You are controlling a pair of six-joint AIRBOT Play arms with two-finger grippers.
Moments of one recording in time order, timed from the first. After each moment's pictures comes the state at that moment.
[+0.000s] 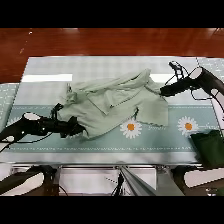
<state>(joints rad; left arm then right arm) 0.03 -1.24 0.41 0.55 -0.97 -1.24 -0.11 -1.67 1.23 -1.22 0.96 1.07</state>
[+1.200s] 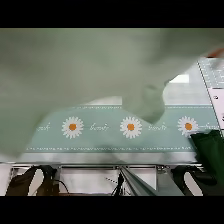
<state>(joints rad) 0.36 -0.60 1.91 0.80 -1.09 -1.33 -0.12 -0.65 1.70 -1.33 0.83 1.50</state>
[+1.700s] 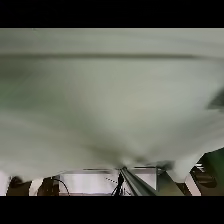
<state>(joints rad) 0.37 -0.55 1.93 0.93 -1.50 -1.46 -0.12 -0.51 1.70 -1.55 1.13 1.57</state>
